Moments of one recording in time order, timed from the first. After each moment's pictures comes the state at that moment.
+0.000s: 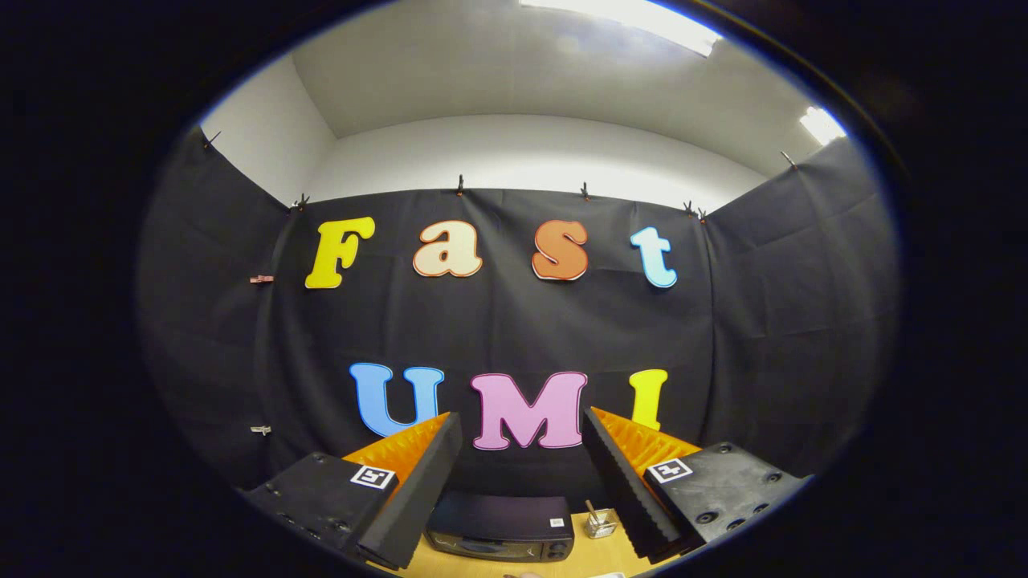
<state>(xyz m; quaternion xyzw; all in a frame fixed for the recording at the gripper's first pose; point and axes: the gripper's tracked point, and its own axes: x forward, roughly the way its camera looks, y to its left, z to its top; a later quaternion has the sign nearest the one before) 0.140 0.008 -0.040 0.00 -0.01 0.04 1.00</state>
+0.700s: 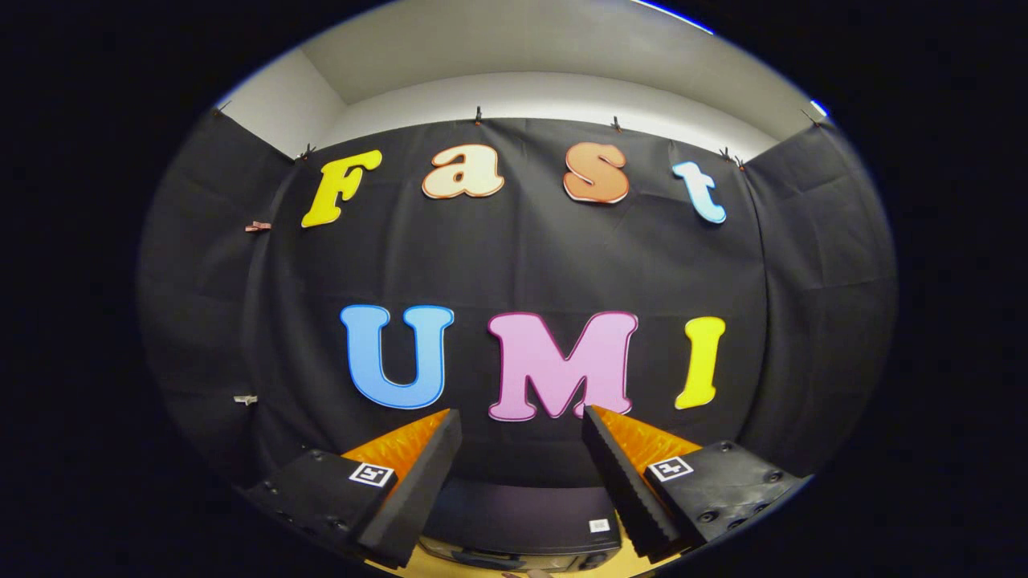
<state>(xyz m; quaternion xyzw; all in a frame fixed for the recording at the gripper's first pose) 0.262 0.056 -0.224 0.01 0.05 0.07 1.00</state>
